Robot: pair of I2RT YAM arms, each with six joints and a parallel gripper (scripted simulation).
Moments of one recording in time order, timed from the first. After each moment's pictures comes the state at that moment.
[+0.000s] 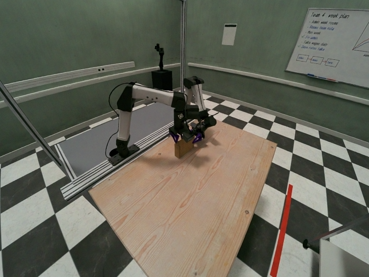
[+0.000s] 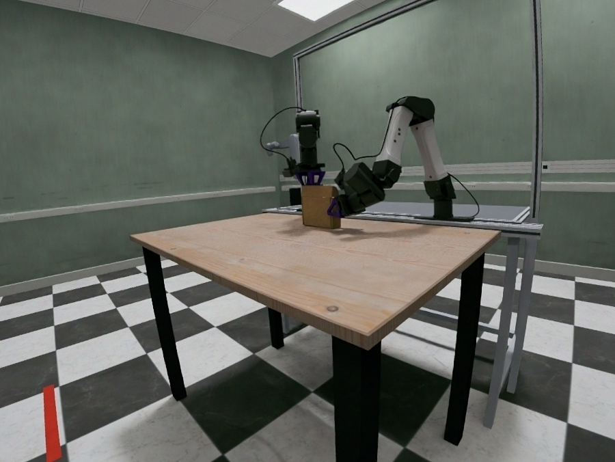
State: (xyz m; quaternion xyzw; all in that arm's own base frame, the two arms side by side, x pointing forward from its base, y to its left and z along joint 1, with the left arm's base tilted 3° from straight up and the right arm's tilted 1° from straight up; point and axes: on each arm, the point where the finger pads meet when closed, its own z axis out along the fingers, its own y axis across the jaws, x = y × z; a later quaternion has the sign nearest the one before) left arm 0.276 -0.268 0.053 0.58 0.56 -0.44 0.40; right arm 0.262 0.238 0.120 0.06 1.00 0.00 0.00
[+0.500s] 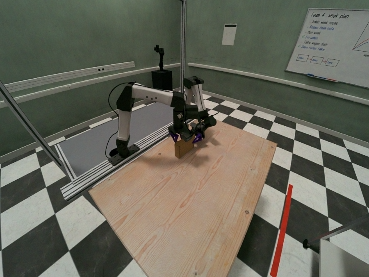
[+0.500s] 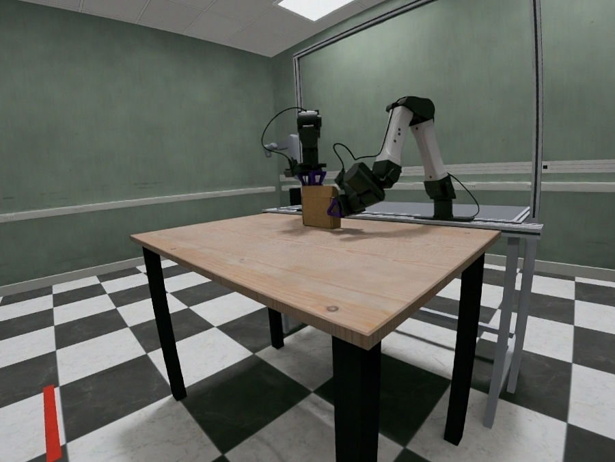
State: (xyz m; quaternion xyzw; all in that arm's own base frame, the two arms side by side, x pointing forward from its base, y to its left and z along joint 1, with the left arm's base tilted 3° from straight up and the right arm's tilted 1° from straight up) left arm 0.276 -0.268 0.053 0.58 0.56 -0.44 0.40; right arm 0.257 0.238 0.119 0.06 1.00 -0.01 0.00
